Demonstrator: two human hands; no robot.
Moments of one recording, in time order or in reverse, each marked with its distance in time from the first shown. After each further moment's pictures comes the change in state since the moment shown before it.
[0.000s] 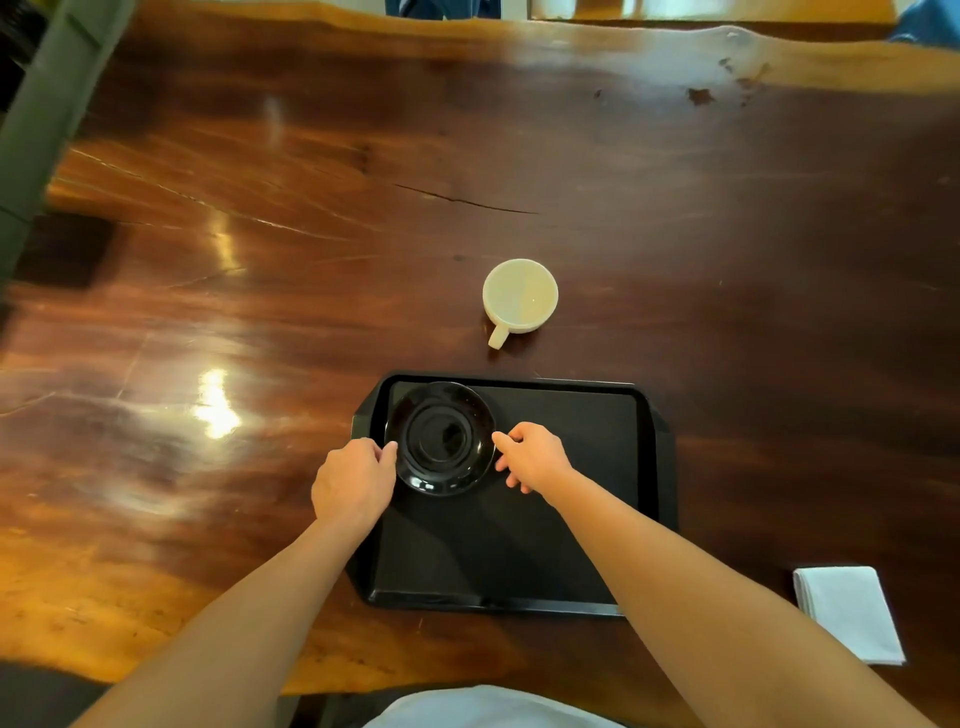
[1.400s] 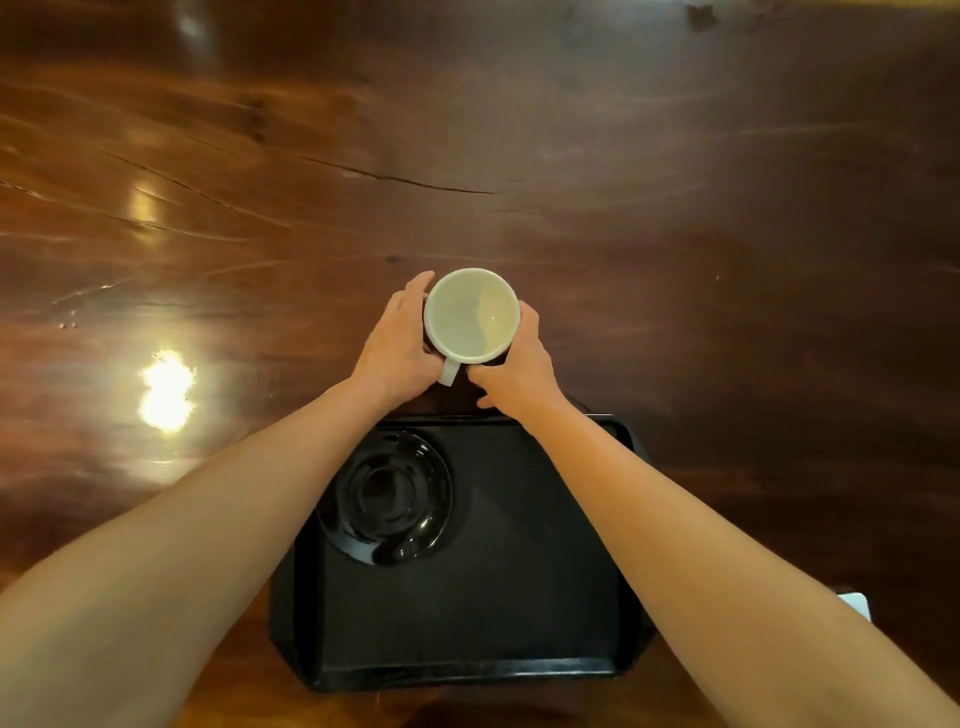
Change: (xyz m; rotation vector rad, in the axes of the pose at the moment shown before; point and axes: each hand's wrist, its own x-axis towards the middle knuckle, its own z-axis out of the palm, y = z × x) left_hand 0.140 0.176 0.004 -0.281 -0.222 0.526; right_hand 0.090 -0.070 -0.087 0.250 0.171 -0.160
